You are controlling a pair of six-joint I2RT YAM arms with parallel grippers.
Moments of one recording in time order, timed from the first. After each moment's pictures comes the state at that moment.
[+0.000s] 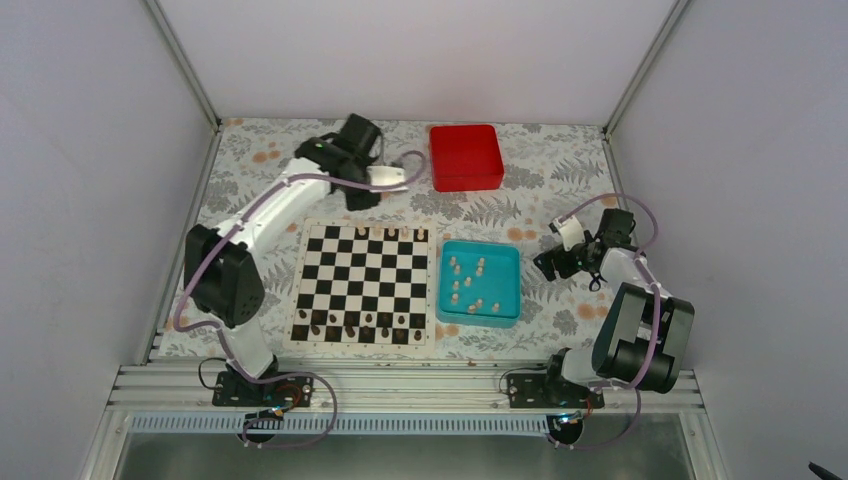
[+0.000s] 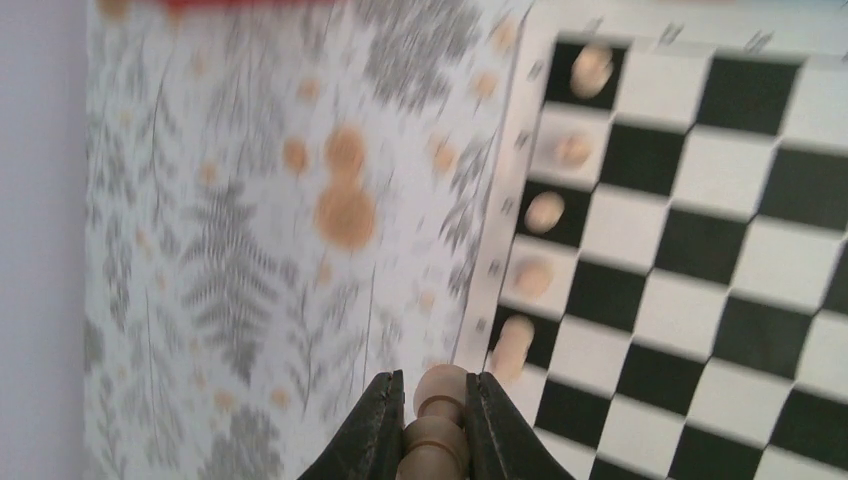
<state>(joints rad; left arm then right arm) -0.58 1.80 1.68 -0.96 0.03 0.90 -0.33 1.37 0.69 -0.42 -0.46 -0.73</state>
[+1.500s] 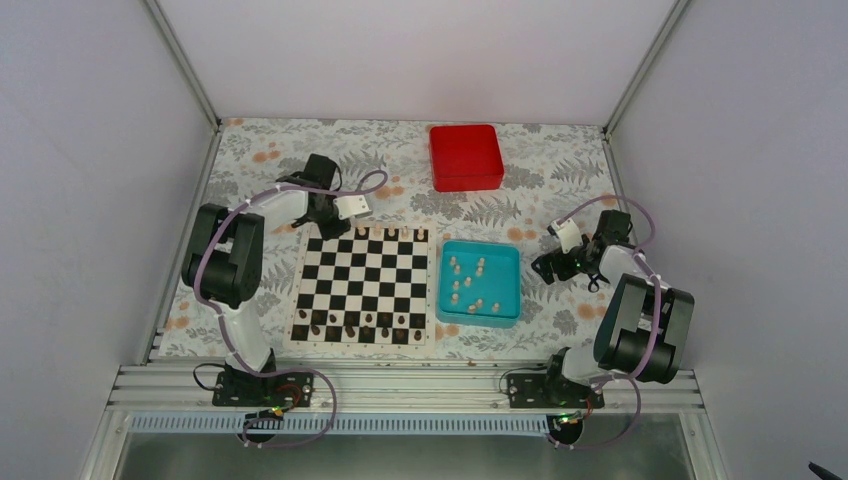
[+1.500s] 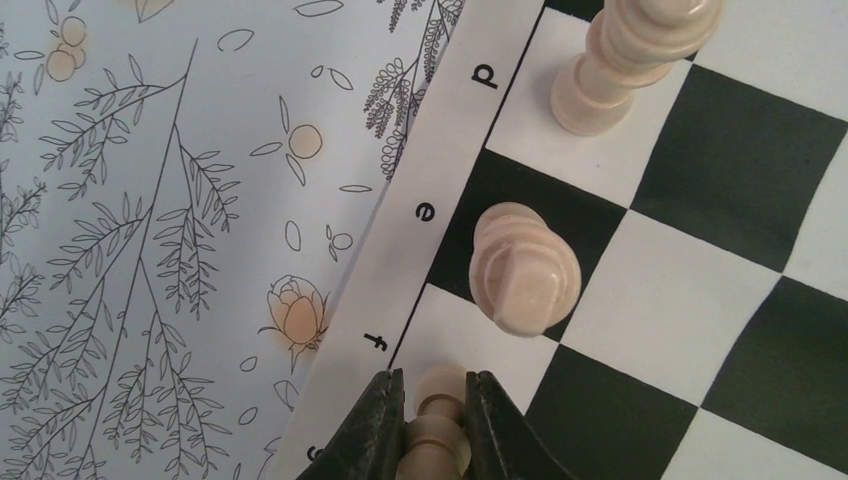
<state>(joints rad) -0.26 1.86 1.21 -0.56 0.22 0.89 -0.33 1.43 0.70 -0.44 -0.47 -0.73</state>
